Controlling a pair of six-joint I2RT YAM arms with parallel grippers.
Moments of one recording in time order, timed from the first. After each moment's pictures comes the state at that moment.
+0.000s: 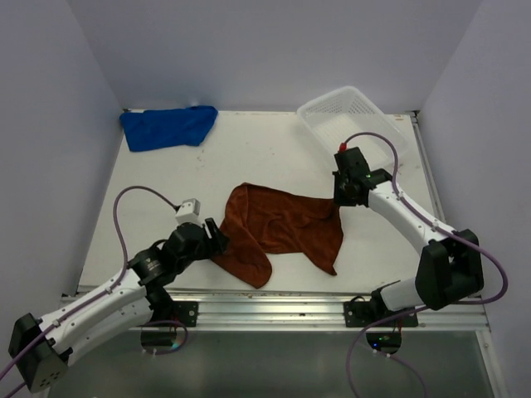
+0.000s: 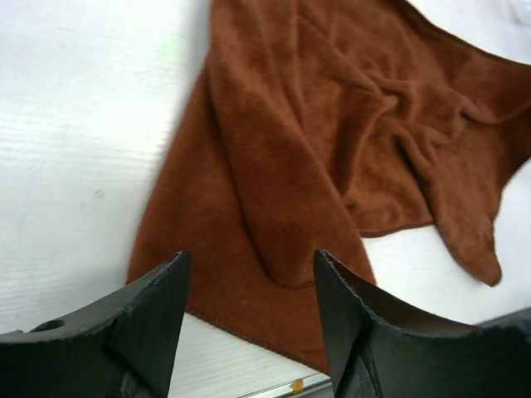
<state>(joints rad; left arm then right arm) -0.78 0.65 0.39 -0.44 -0.33 -0.86 0.37 1.41 1.05 -0.68 0.22 0.37</state>
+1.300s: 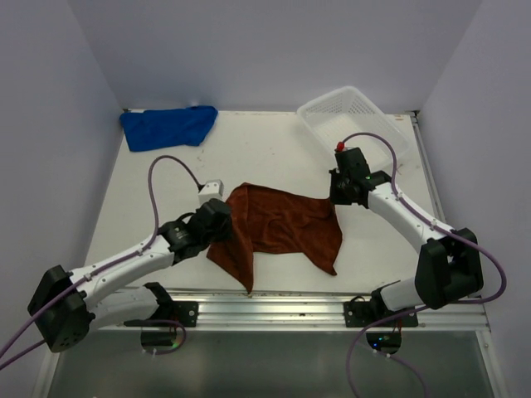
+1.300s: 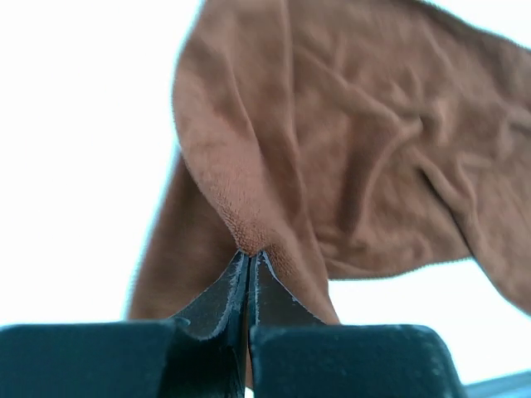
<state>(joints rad) -0.80 1.07 0.61 -0.35 -0.35 -0.76 0.36 1.43 1.03 -0.57 0.11 0.37</state>
